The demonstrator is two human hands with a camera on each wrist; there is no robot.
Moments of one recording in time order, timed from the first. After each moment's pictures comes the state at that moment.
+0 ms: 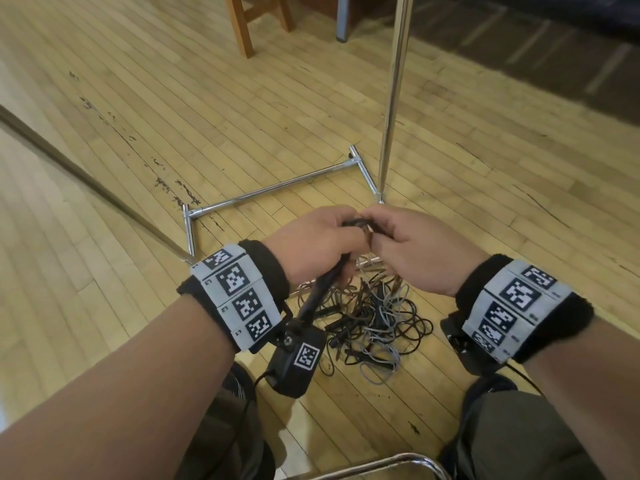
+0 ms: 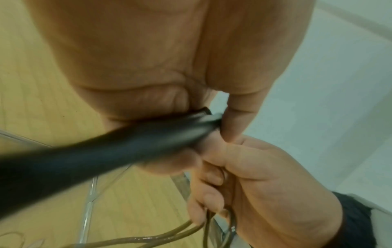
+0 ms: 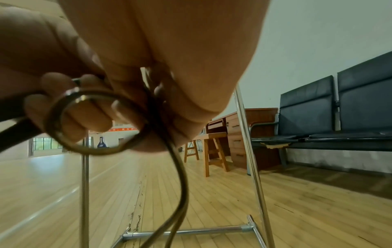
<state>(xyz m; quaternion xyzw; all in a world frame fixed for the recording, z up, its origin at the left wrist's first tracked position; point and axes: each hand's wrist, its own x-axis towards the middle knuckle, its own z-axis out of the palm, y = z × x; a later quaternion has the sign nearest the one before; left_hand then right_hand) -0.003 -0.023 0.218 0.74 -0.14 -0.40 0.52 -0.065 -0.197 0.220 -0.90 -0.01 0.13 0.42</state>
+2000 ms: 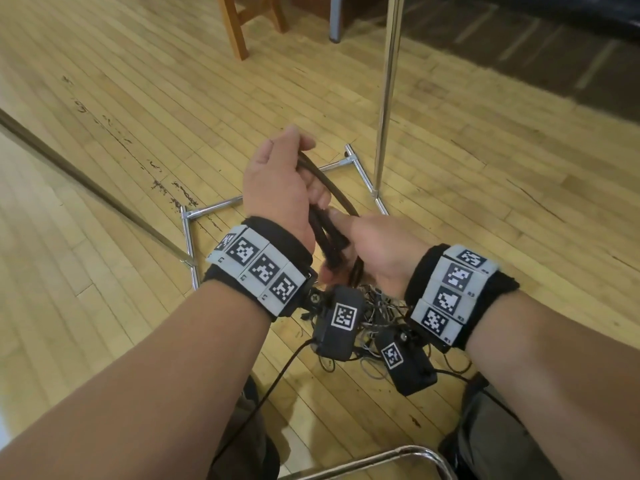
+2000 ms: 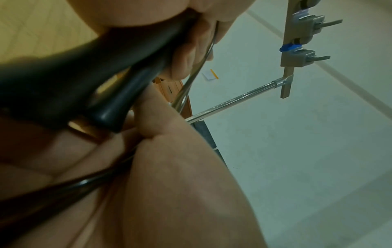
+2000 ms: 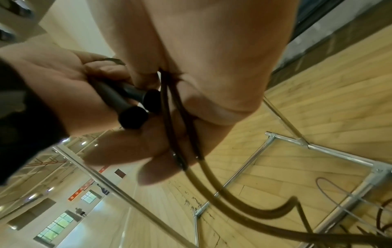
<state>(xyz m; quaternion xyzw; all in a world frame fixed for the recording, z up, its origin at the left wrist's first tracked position) 0.013 -0.048 0.227 0.52 0.10 -0.04 0.85 -0.053 -0.151 0.209 -0.61 0.22 0.24 0.72</state>
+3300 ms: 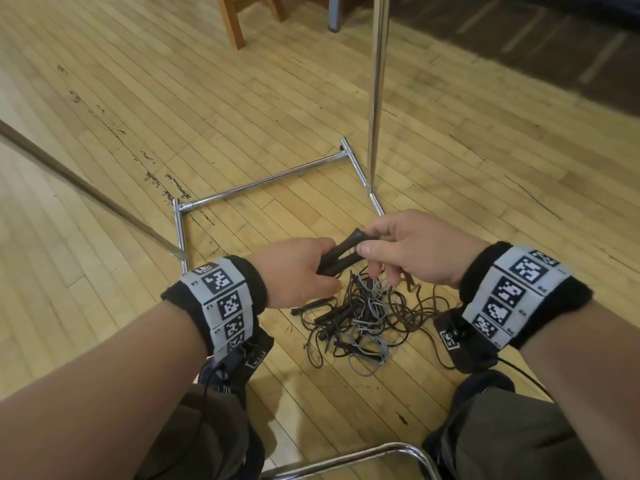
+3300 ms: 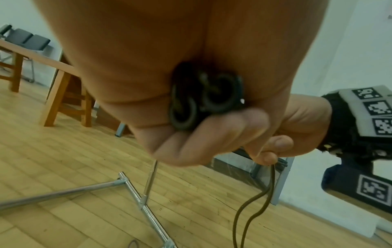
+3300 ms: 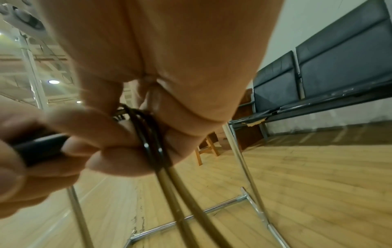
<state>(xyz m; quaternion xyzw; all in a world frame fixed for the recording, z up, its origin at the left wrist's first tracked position) -0.018 -0.027 0.194 0.88 -0.28 -0.36 0.14 -0.070 -0.238 0.195 -0.86 0.01 0.24 0.46</state>
